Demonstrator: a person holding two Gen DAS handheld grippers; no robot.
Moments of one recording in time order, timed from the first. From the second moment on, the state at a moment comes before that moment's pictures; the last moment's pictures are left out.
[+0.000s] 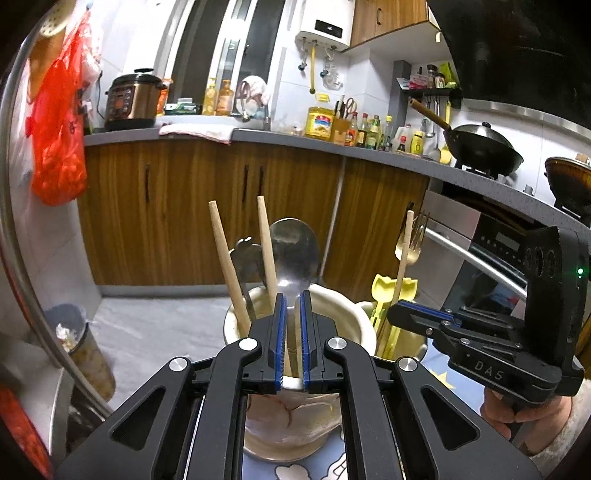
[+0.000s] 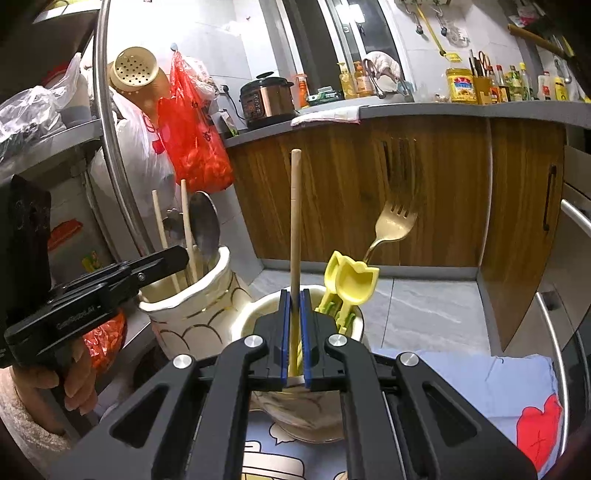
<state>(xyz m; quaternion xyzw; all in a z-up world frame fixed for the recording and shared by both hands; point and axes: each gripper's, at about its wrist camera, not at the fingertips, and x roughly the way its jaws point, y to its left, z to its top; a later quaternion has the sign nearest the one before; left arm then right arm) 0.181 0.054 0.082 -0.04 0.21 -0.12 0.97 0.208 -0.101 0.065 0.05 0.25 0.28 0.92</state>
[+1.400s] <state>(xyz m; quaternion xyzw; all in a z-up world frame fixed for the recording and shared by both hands) 0.097 0.003 0.012 -0.02 0.36 -0.07 0.93 0.113 -0.149 -0.011 0.04 0.45 0.17 0.88</state>
